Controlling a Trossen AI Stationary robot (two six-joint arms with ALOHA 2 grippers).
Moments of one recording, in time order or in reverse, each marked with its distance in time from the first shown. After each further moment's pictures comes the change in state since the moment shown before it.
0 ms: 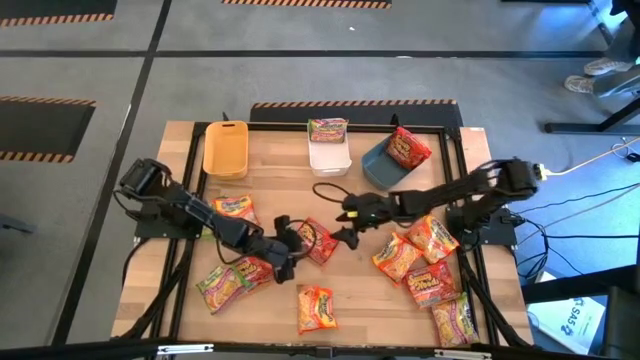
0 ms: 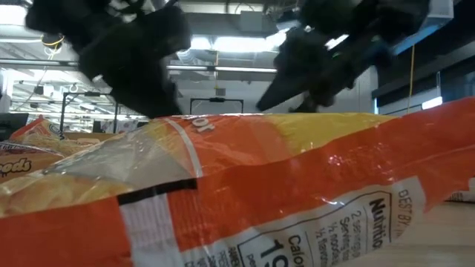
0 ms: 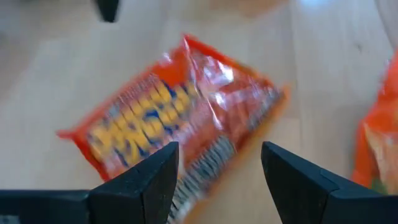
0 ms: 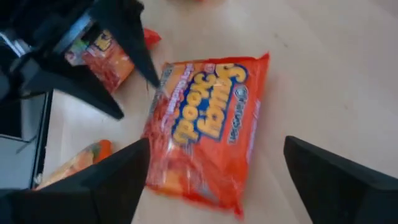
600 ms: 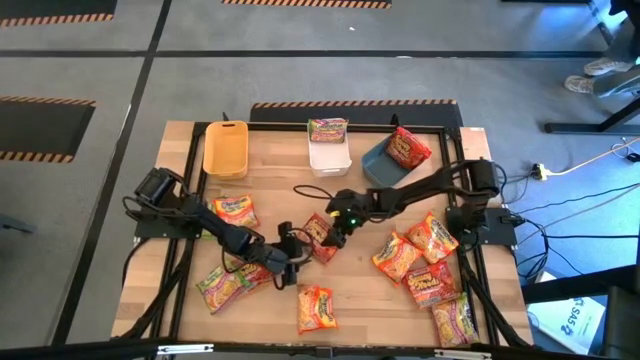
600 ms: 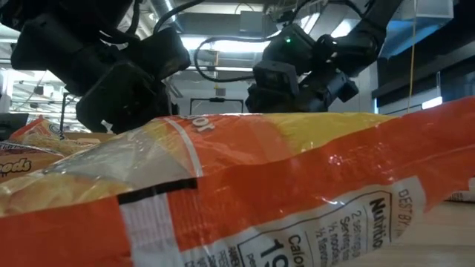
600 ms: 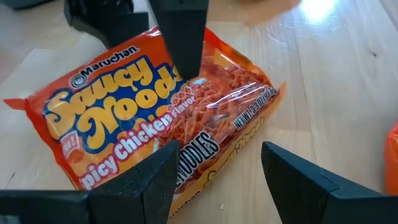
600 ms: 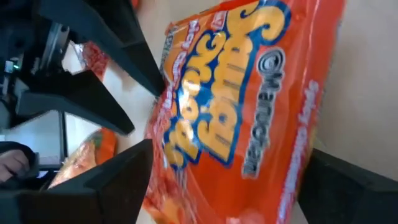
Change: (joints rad) left arm -0.020 0.160 -0.060 0.235 -0.075 -0.007; right arm -0.076 0.247 0.144 -0.011 -0.304 0.102
